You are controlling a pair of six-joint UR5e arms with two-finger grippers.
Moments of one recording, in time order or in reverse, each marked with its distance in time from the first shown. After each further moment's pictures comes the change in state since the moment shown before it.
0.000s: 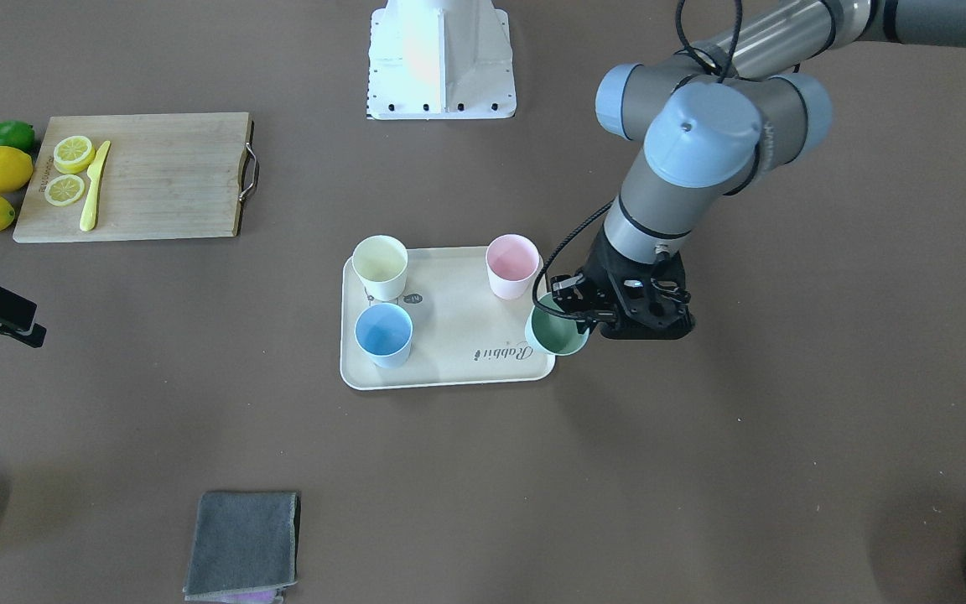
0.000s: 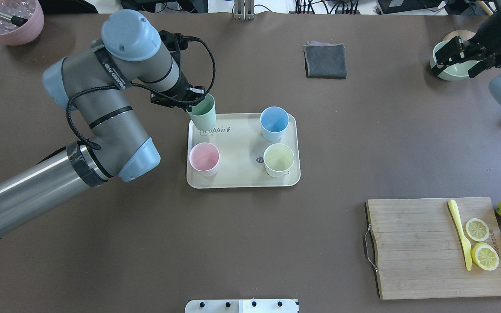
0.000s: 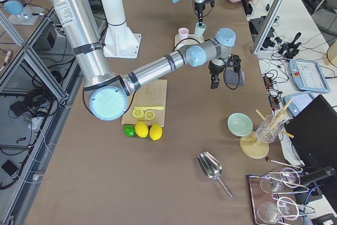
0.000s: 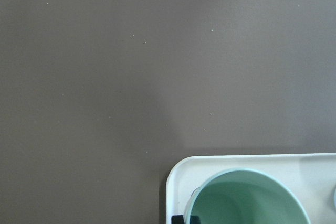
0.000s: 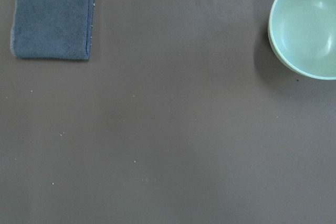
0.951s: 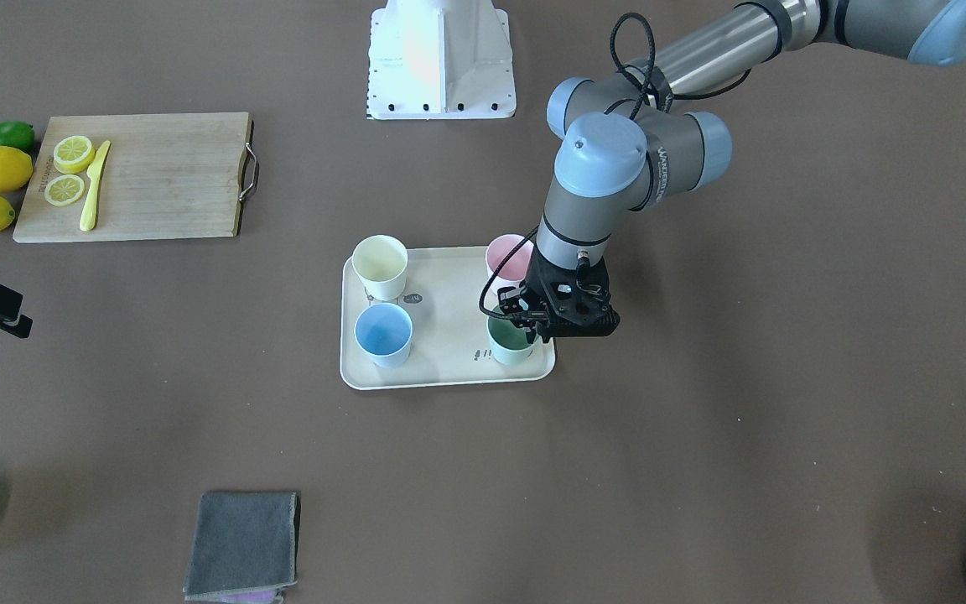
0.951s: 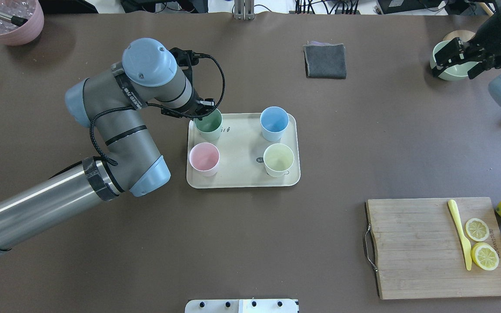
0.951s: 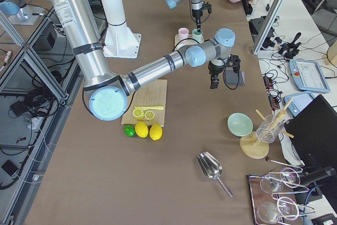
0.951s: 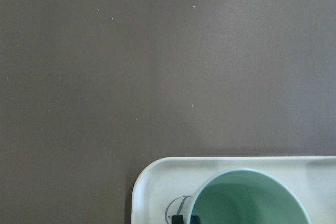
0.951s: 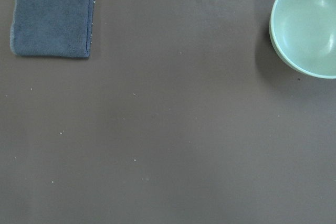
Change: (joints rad) left arm 0.051 -0.003 0.039 -0.061 0.074 -0.031; right arm -0.004 0.000 0.002 0.000 0.000 0.000
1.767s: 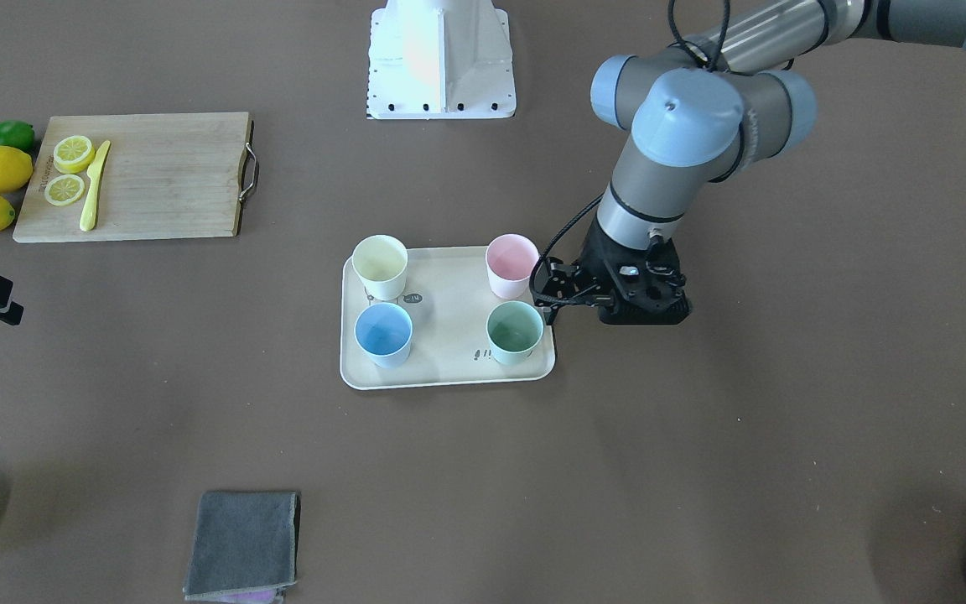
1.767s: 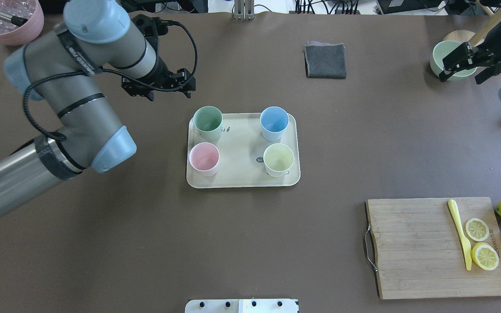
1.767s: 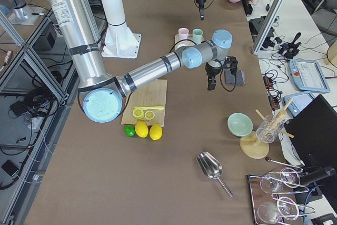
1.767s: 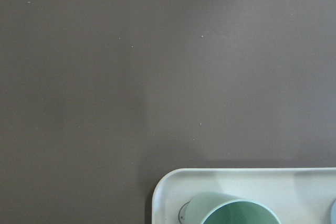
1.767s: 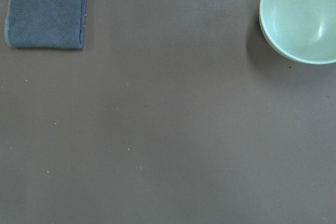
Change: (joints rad) left arm -0.145 0.092 -0.235 0.183 -0.140 0.132; right arm 0.014 -0.057 0.052 -0.007 0.009 -0.005
